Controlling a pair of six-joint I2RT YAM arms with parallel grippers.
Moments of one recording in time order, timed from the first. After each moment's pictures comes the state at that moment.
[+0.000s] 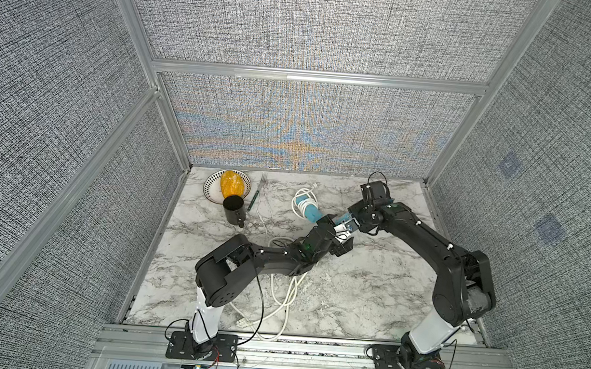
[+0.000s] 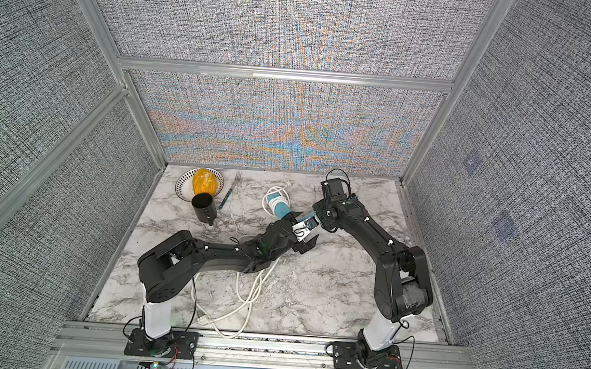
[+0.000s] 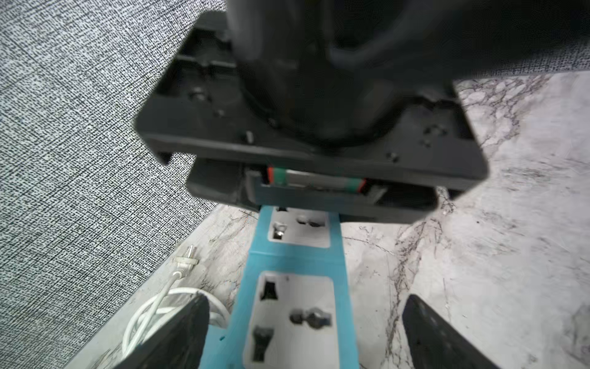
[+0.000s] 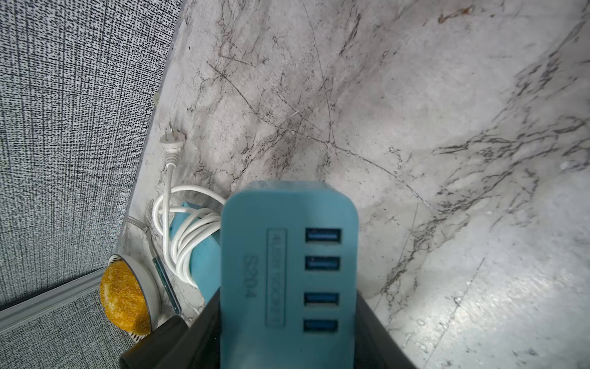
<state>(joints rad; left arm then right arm) -0.96 1.95 1.10 0.58 -0.21 0.38 0.35 1.70 1.31 -0.54 0.06 1.25</state>
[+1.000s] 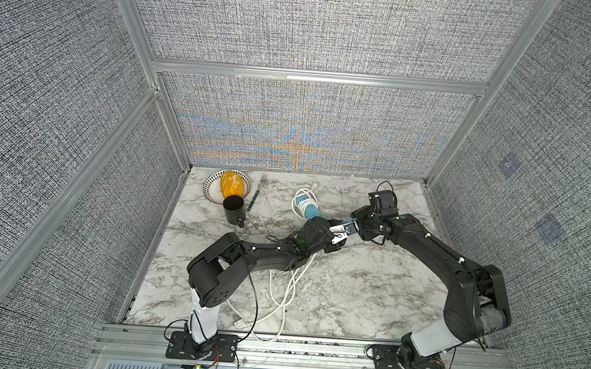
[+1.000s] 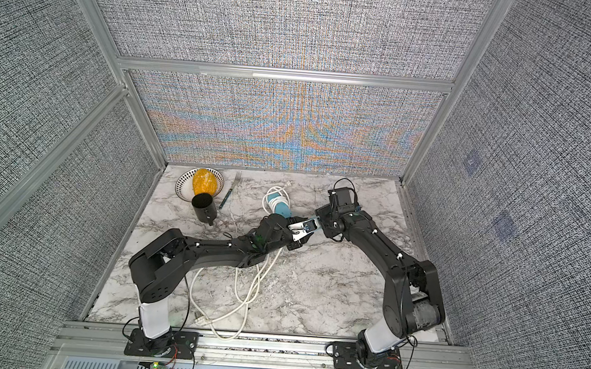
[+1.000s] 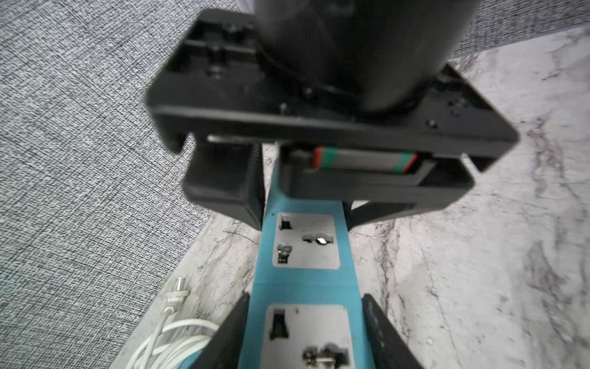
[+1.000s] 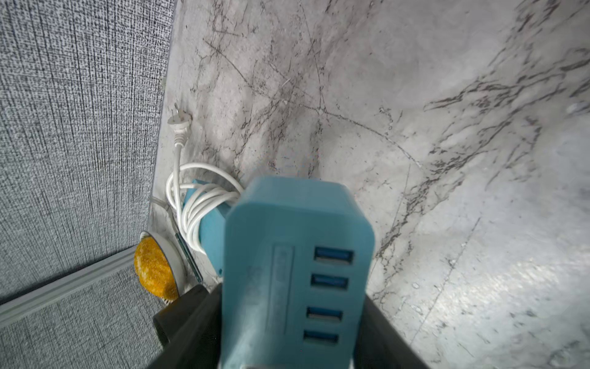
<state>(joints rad) -0.92 1.87 1.07 0.47 0.01 0.52 0.31 1.55 1.11 -0.44 -0.04 1.28</state>
